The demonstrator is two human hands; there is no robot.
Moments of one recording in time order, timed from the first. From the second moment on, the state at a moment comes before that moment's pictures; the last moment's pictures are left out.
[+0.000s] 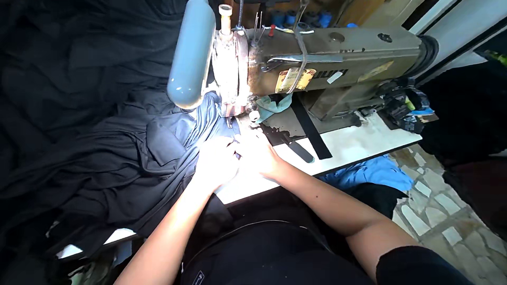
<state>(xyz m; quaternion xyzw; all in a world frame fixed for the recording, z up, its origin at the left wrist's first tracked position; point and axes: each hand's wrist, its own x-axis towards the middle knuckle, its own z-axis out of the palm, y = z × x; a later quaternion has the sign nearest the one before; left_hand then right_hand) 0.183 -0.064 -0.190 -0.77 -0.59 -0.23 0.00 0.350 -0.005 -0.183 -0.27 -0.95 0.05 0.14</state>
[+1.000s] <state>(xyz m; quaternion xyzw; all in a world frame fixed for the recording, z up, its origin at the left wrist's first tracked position) 0.182 -0.036 -0.183 -0.75 -0.64 -0.18 0.01 0.564 0.082 -0.196 -0.56 -0.75 -0.05 0.36</state>
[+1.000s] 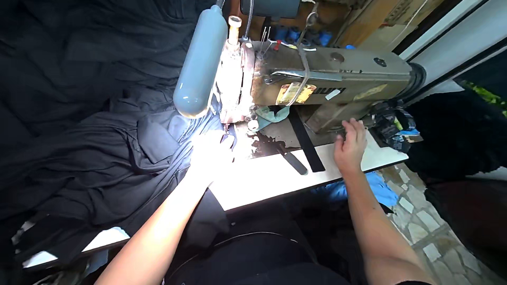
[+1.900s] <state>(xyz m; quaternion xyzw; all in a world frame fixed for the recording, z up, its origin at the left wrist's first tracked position) 0.181 -0.035 -0.191 -0.75 -0.62 -0.22 0.06 0.577 0.084 -0.160 -0.55 -0.75 -0.10 0.37</state>
